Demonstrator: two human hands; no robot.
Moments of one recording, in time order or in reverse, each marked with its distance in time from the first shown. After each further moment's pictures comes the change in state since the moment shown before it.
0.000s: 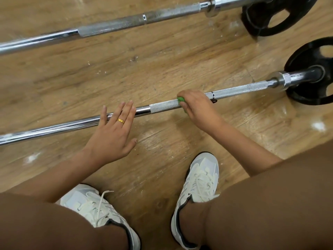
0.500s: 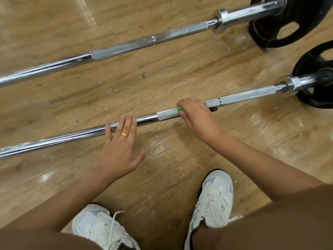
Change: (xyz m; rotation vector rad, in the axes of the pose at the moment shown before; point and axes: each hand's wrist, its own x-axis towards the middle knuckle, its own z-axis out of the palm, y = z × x) left_hand 0.007 -0.013 0.008 -0.207 -0.019 -0.159; right_hand 0.040 -0.013 0.017 0.005 0.071 0.006
